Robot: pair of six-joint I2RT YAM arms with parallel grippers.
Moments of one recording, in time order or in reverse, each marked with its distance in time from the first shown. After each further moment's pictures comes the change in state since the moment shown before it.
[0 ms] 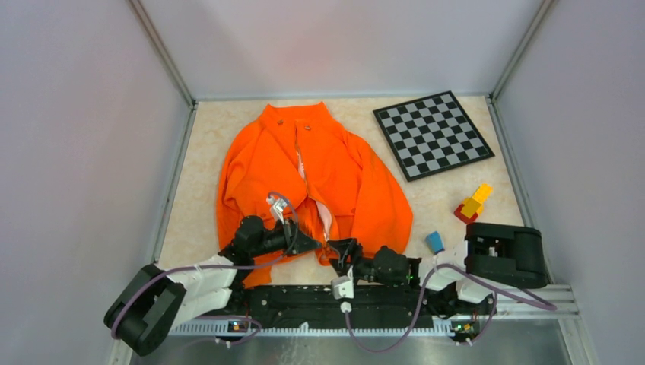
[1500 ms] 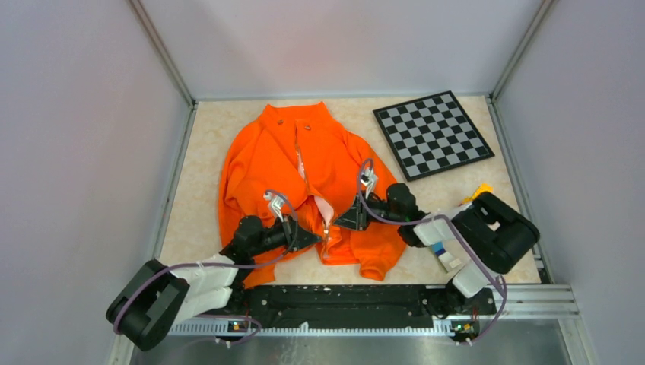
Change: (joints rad) left arm 0.000 0.033 -0.003 0.111 -0.066 0.078; right arm -0.676 0.172 0.214 -0.051 -0.676 1.662
